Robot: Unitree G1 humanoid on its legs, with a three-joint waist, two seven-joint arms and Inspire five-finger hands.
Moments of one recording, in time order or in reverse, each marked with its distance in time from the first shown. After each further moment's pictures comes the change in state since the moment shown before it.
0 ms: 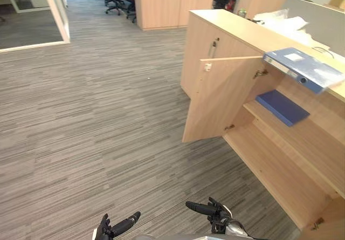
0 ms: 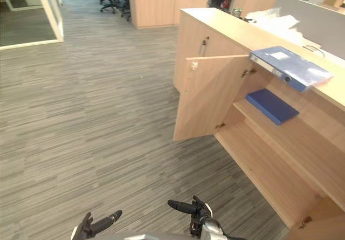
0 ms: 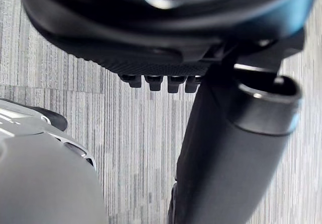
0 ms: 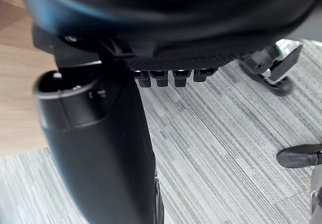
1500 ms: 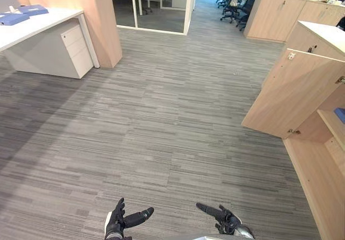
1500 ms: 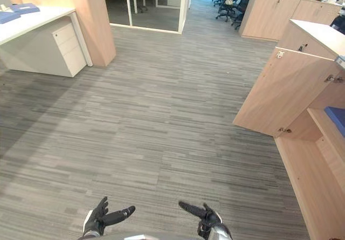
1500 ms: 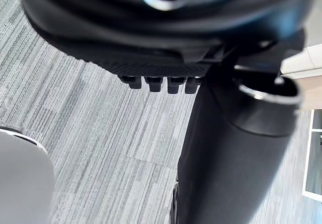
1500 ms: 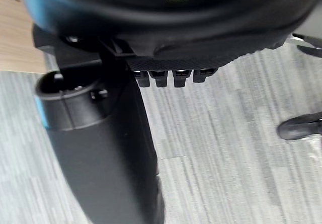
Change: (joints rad) left arm 0.003 -0.003 -0.126 -0.073 0.110 -0.005 -0.052; right arm -0.031 -0.020 -0.221 0.033 0.001 0.021 0.011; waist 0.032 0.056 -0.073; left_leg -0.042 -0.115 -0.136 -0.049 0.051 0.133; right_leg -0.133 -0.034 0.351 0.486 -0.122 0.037
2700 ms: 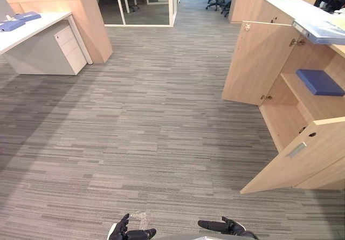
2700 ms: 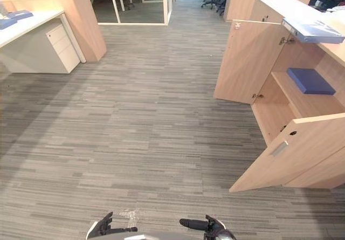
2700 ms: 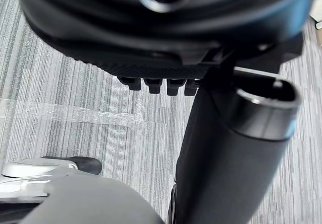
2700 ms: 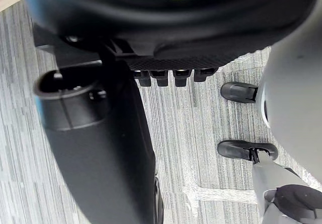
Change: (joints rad) left arm -0.049 0.097 -0.125 0.249 0.044 -0.031 -0.027; right arm 0.008 -0.102 0.184 0.140 -0.038 0.012 0.013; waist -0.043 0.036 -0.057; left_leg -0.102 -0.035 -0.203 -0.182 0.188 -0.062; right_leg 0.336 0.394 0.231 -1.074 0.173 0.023
